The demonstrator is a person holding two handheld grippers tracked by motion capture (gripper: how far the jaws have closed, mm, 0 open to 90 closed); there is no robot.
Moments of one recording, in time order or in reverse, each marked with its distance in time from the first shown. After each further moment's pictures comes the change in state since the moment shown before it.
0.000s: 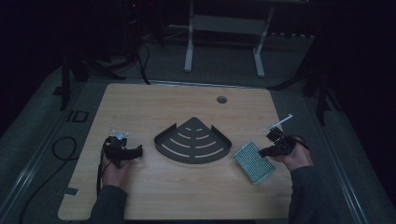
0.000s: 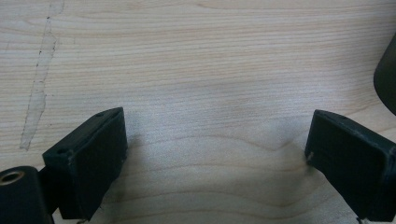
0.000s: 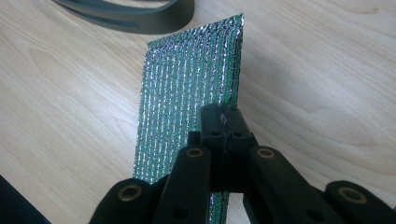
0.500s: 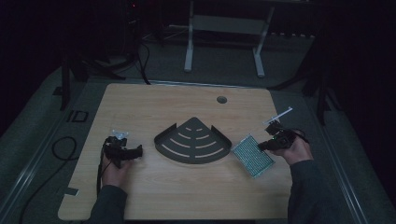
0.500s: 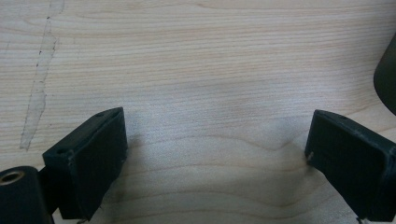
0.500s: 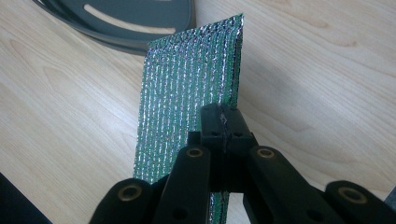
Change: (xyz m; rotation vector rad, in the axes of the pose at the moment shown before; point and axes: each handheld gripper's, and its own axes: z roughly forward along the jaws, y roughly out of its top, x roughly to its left) left arm 0.000 0.000 0.000 -0.001 0.001 0.000; right arm 0.004 0.018 -0.015 -0.025 -0.012 -0.024
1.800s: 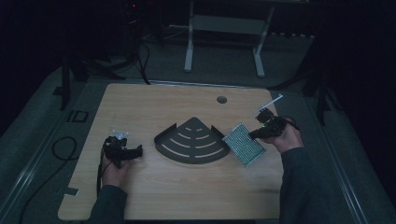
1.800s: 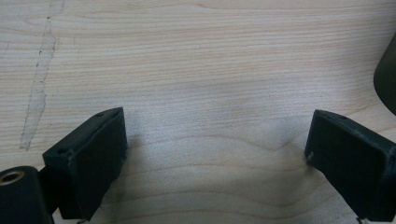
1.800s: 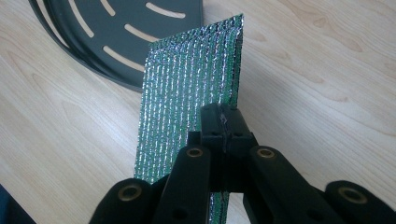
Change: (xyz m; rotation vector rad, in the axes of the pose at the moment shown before) left arm 0.000 0.000 0.000 0.001 0.000 0.001; right arm 0.012 0.043 -0.007 -0.037 -0.004 -0.053
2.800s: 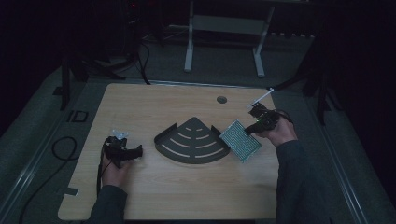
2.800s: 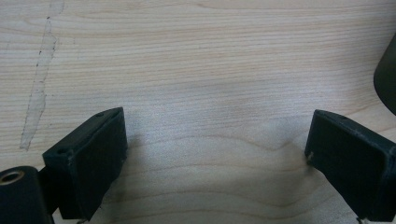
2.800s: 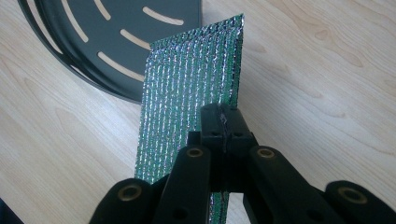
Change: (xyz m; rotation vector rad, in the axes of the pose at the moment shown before) left arm 0.000 0.000 0.000 -0.001 0.000 0.000; right arm -0.002 0.025 0.010 0.047 -0.004 -0.031
